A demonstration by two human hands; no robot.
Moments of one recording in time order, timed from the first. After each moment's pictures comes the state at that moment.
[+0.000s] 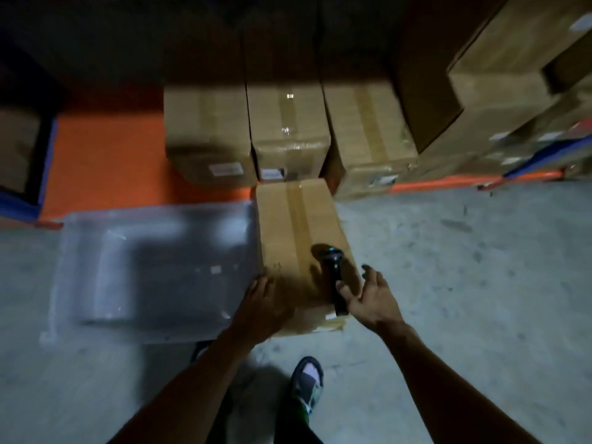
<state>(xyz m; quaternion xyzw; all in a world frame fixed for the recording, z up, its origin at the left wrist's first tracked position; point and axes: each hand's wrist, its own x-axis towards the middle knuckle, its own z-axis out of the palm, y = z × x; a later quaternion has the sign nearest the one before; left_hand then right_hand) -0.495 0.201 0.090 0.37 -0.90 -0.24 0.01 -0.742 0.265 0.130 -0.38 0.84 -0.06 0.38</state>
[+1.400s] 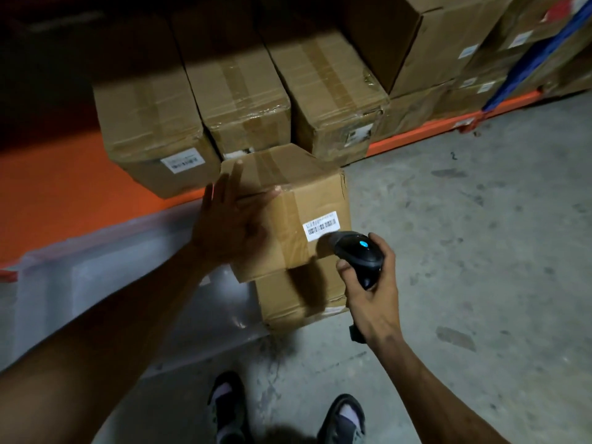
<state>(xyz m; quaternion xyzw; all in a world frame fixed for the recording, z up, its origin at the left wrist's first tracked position) -0.516 0.082 0.048 0.27 -0.96 -0.02 0.09 -0.671 0.336 0.071 -0.15 0.74 -0.57 0.32</state>
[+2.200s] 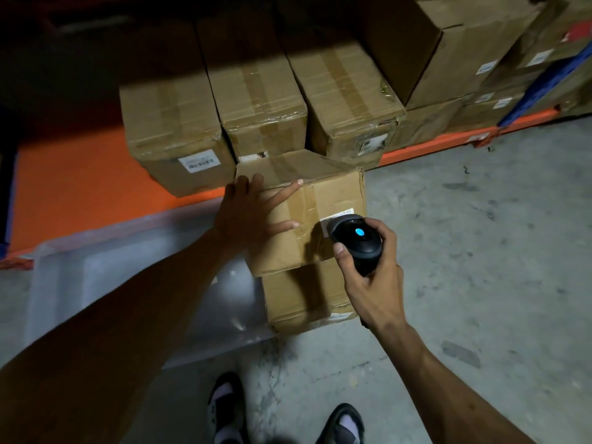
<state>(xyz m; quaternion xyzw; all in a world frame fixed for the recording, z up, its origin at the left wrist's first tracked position) -0.536 0.075 0.055 0.30 -0.95 0.09 0.04 -0.678 0.305 0.096 -0.30 0.75 -0.54 0.25</state>
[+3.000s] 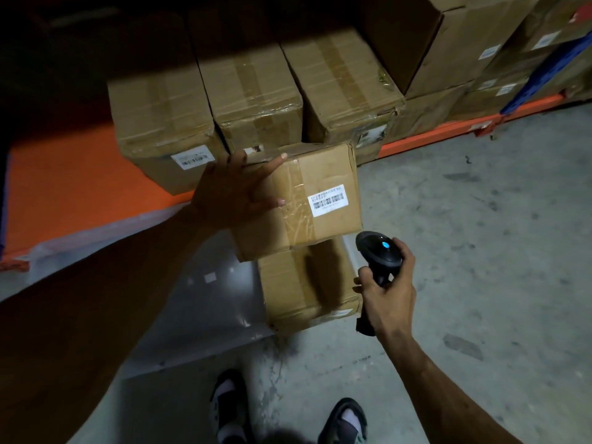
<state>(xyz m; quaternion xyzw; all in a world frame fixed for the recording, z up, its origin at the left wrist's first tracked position) -0.536 0.039 0.073 0.28 -0.95 0.07 0.09 -0.692 0.334 0.036 -0.16 0.81 -0.50 0.24</state>
